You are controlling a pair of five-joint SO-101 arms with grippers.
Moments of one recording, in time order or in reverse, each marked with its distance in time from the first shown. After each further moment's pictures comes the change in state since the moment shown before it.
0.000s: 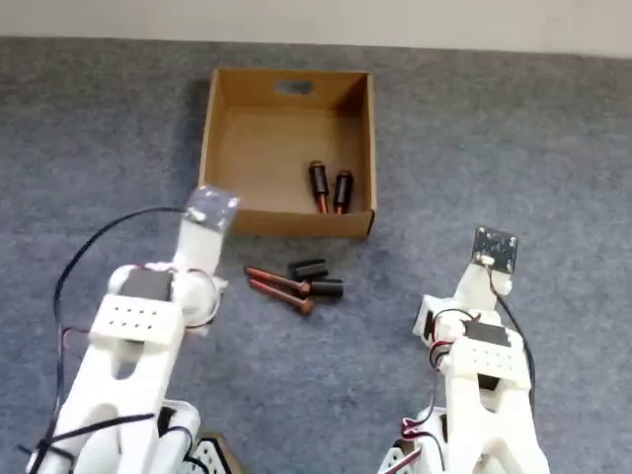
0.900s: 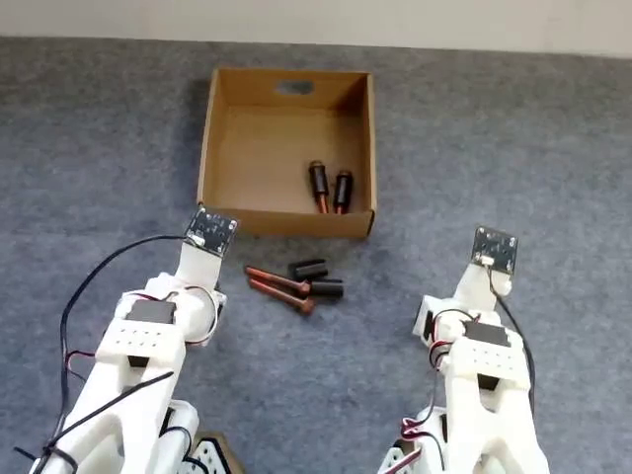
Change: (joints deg) left arm -1.1 -0.5 13.4 -21.2 -2.3; right arm 0.0 0.0 0.2 0.0 0.0
